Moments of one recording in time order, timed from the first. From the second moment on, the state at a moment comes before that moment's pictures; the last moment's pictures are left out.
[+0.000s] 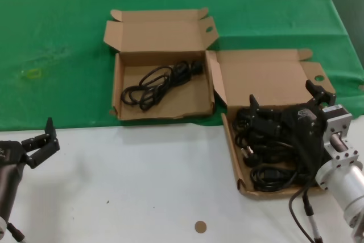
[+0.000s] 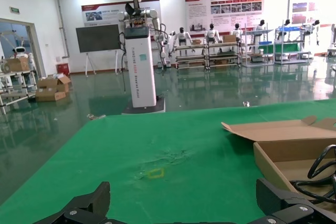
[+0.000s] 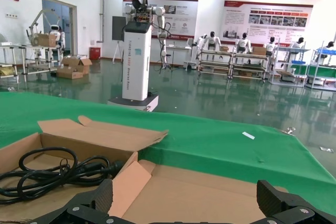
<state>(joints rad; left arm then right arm) 0.00 -0.30 1.60 -1.60 -1.80 0.00 0.00 0.04 0.30 -1.62 1.57 1.78 -0.03 0.00</state>
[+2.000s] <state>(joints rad) 0.00 -0.30 1.60 -1.60 -1.80 0.00 0.00 0.04 0.30 -1.62 1.57 1.78 -0.03 0.00</state>
